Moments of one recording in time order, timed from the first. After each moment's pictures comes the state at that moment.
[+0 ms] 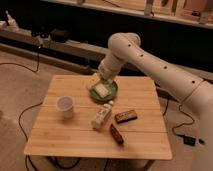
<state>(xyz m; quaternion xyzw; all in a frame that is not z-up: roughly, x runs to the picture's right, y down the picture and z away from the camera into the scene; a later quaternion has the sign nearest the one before) -0.021 -0.021 0.724 0.04 -0.38 -0.78 0.50</state>
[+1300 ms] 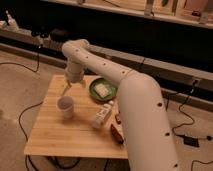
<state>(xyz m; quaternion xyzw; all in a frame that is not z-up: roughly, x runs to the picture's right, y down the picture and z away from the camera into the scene) -0.171 0.024 0.821 -0.11 -0.41 -0.79 0.45</state>
